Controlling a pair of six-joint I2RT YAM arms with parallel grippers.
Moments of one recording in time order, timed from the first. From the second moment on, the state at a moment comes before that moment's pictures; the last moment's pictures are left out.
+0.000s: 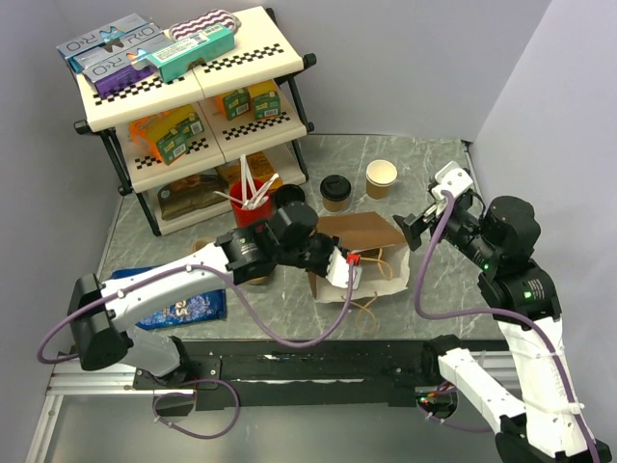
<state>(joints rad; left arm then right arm) -1.05 1.41 1.28 -0.36 0.33 0.89 0.24 0.75 1.22 -0.65 -0.32 -0.36</state>
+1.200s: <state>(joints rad) -0.83 1.43 1.36 -0.36 0.51 0.41 0.21 0.84 1.32 -0.78 -0.63 -0.35</state>
